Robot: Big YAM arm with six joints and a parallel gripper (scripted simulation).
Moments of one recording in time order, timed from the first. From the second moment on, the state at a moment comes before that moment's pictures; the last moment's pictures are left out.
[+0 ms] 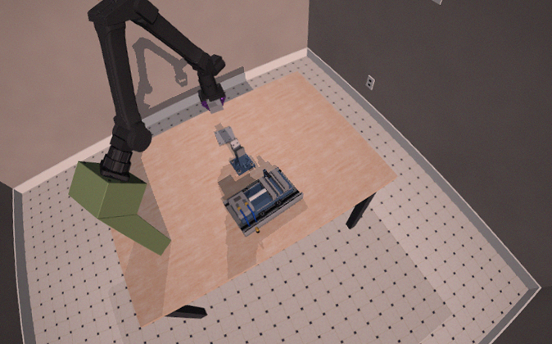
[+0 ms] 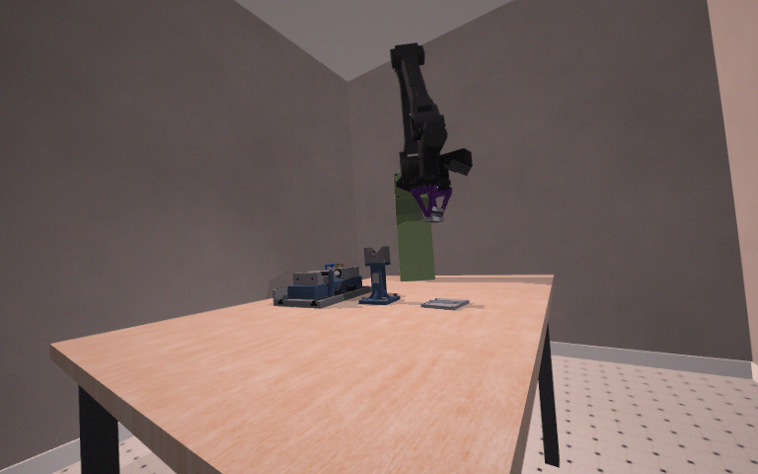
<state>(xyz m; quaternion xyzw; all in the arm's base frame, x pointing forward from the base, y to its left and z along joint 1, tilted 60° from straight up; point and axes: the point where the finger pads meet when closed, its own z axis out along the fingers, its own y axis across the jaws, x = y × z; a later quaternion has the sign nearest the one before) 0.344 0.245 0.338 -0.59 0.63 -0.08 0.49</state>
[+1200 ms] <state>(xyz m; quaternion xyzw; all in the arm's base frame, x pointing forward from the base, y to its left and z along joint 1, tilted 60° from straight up) 0.373 0.188 0.300 -0.62 0.62 -0.09 0.48</state>
